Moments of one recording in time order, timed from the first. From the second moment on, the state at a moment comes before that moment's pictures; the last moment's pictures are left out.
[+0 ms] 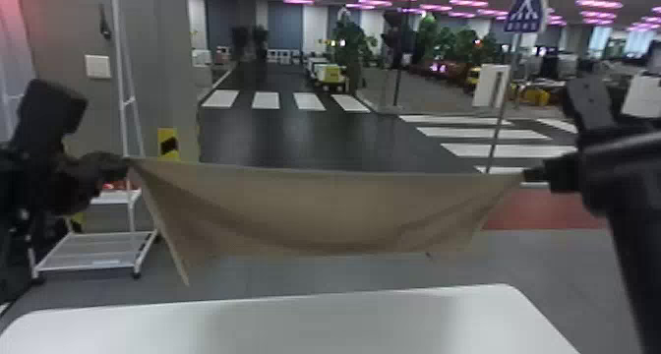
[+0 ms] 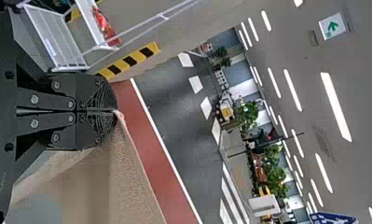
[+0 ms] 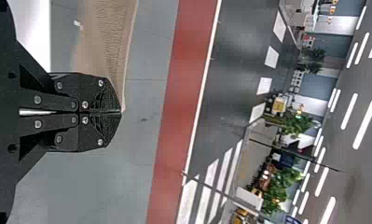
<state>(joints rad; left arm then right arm) -0.58 0.28 -0.04 -1.82 -0.26 0.87 -0.49 -0.78 -0.30 -0.13 -1.65 0.59 1.22 0.68</state>
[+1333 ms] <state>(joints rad) 0.80 0.22 0.43 -2.30 -0.11 -0.08 -0.68 0.53 -0.10 -0.69 -2.50 0.24 0.78 0.97</state>
